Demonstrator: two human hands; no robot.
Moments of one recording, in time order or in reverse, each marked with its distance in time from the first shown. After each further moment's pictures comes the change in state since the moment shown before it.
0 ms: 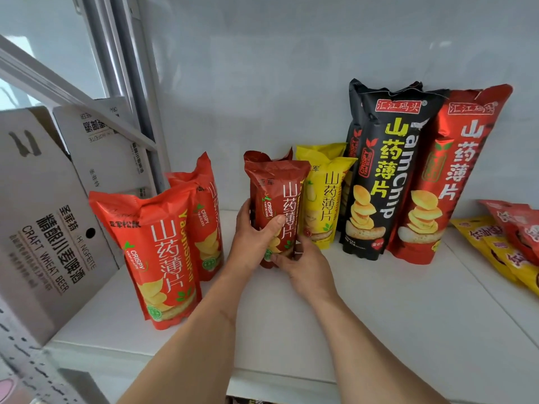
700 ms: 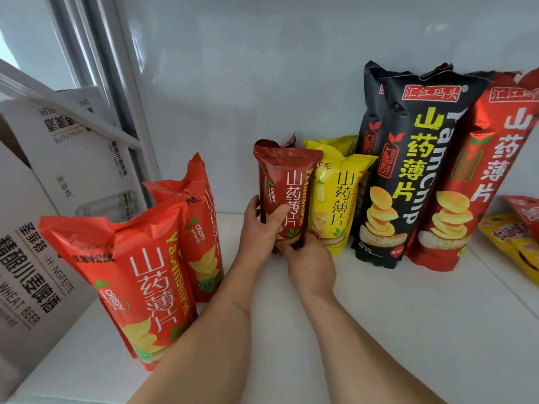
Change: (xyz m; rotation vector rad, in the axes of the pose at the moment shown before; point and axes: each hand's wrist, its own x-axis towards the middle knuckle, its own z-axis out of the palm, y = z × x) left_hand 0.058 -0.026 0.011 0.009 -0.008 -0.089; right_hand 0.046 -0.002 0.030 -0.167 0.239 0.140
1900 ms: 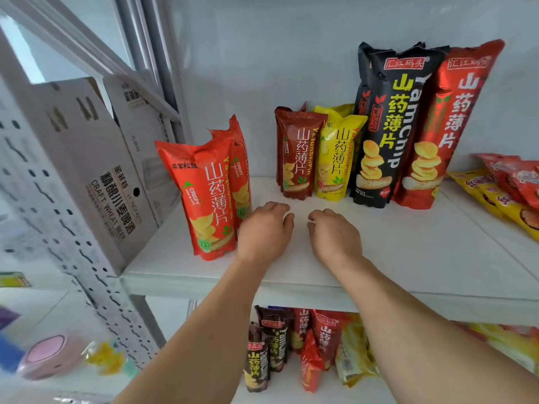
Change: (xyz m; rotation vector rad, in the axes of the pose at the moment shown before) left_hand -0.153 0.013 -0.053 1.013 0.068 0.525; right_hand -0.115 -0.004 -0.069 -0.693 -0.102 -0.369
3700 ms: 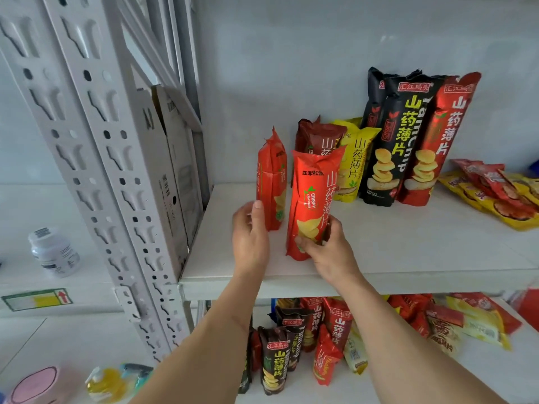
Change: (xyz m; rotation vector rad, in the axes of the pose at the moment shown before) left_hand -0.037 -0.081 -0.070 -1.024 0.098 -0.530; right_hand -0.056 -0.105 0.012 0.959 0.099 0.271
